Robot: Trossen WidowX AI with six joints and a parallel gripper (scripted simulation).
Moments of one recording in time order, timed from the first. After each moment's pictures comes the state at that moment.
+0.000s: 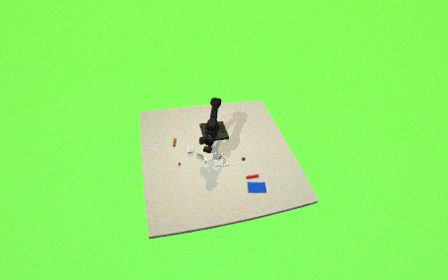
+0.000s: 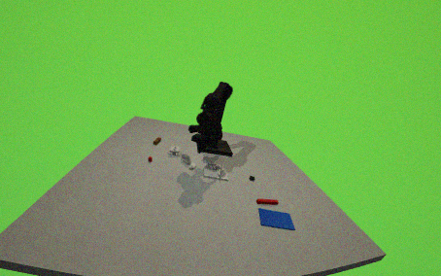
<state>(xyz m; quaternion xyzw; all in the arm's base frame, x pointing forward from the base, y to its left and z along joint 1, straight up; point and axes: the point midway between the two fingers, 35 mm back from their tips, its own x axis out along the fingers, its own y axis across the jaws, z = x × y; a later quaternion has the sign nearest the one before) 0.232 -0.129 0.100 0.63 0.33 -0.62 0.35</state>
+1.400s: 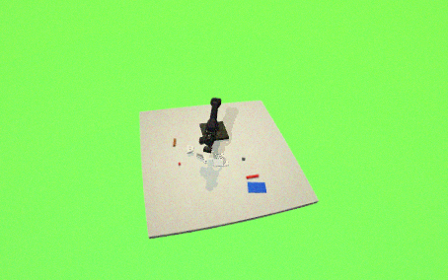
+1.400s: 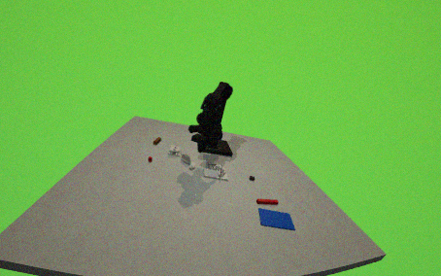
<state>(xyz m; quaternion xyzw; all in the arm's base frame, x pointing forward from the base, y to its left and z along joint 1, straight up) 0.232 -0.129 0.100 0.63 0.33 -0.62 0.35</state>
